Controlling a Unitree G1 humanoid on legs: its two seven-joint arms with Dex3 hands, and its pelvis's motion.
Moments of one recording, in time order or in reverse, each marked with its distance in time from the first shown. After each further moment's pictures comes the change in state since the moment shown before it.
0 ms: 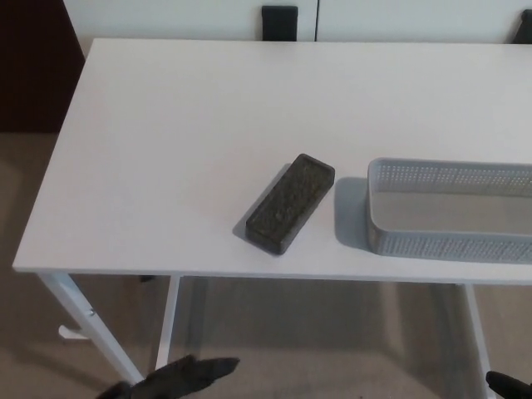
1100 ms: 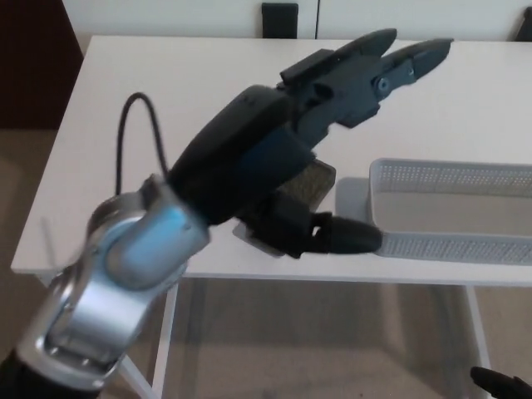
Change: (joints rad) left_arm -0.860 -0.291 -0.132 -0.121 0.253 0.351 0.057; right_arm -0.015 0.000 0.044 -0.007 -0.027 0.003 0.000
